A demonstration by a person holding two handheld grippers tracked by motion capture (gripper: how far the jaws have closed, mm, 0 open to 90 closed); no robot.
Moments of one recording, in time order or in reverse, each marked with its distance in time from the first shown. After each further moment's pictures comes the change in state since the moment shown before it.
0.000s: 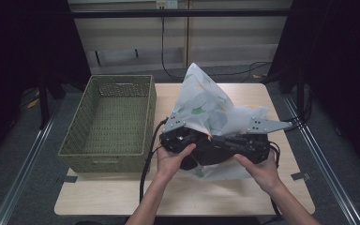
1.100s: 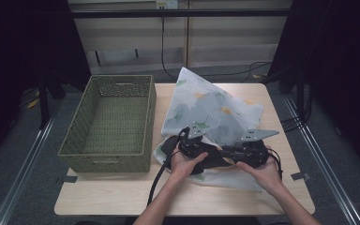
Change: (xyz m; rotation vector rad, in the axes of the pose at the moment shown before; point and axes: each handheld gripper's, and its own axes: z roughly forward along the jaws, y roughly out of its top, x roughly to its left) left arm 0.008 -0.070 0.079 0.223 0.037 0.030; right arm -0.048 -0.074 0.014 0.288 -0.155 0.034
